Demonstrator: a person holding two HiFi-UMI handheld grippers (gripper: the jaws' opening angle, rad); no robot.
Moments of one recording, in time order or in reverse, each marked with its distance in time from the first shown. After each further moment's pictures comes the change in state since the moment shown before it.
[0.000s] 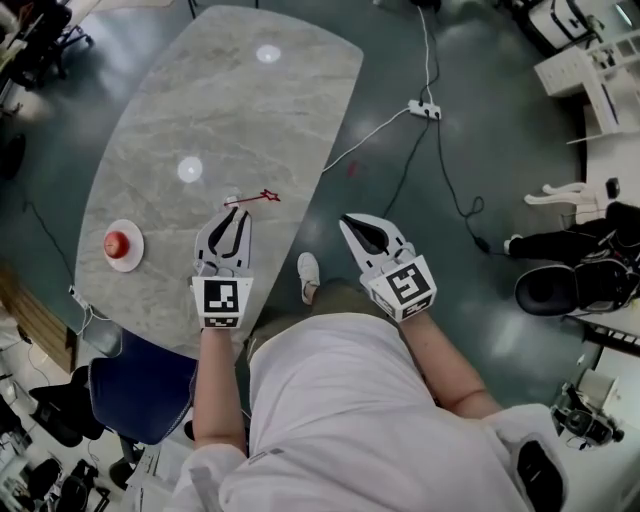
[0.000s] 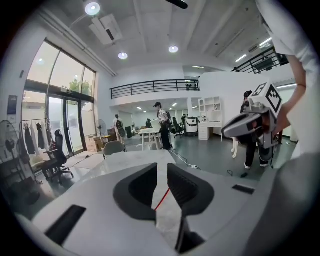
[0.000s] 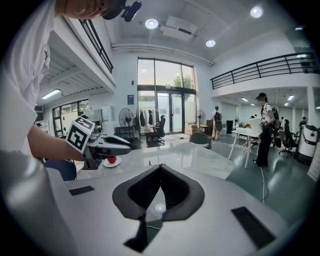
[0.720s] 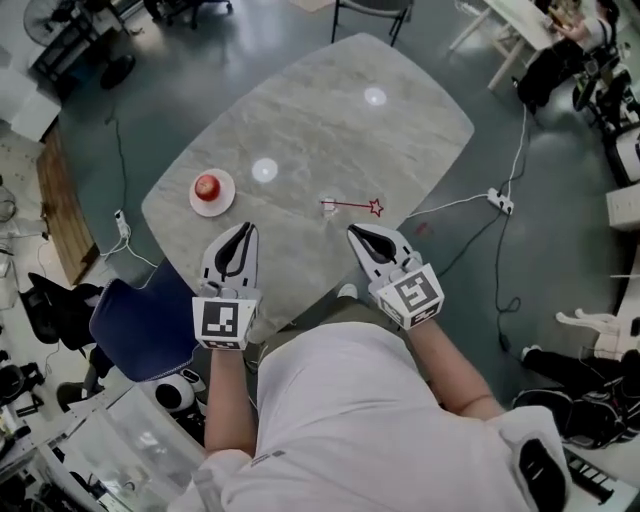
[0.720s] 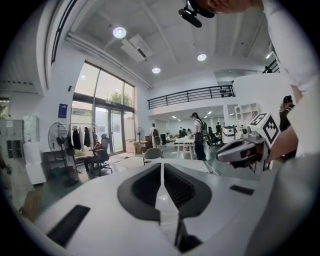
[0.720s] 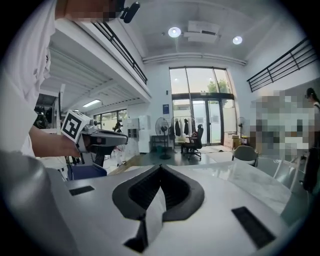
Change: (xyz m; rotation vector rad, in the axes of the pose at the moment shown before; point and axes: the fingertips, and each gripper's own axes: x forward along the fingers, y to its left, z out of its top) left arm -0.202 0.092 0.012 -0.147 -0.097 0.425; right arm 0.079 0.151 0.072 -0.148 -0.132 0.417
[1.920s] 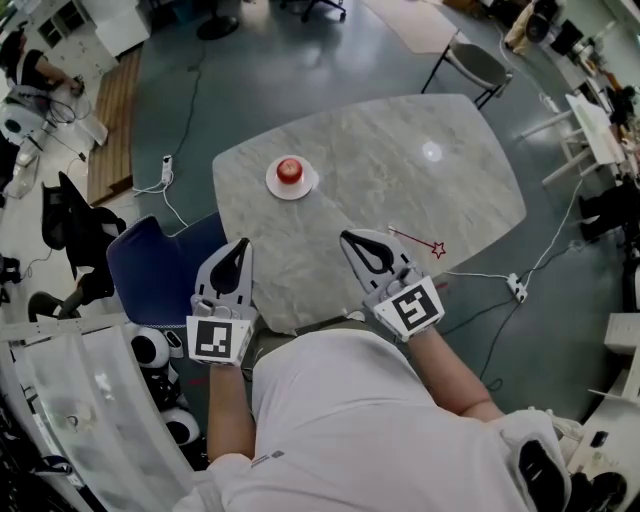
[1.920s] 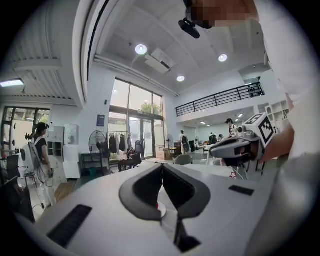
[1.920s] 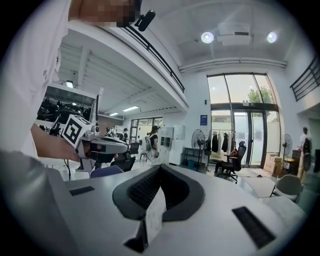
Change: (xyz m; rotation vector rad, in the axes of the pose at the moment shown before) left arm -0.165 0.098 -0.013 -0.077 -0.084 0.367; right arm 0.095 0.151 0.088 -0.204 -0.148 0.383
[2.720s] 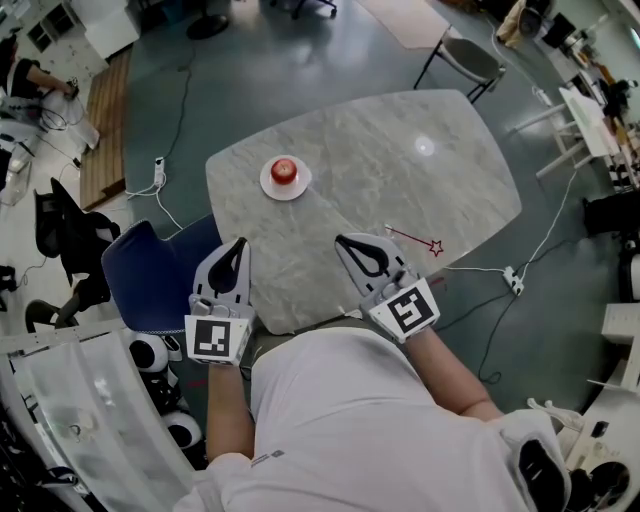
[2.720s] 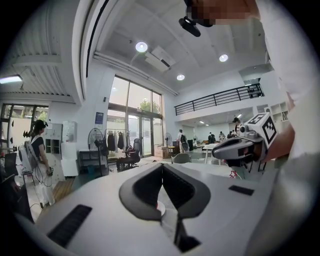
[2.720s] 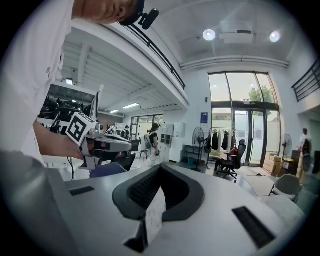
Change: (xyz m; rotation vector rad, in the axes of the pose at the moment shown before) left arm 0.010 0.005 -0.007 -0.020 0.021 -0.023; right arm 0.004 0.006 -0.008 -0.012 0.030 0.004
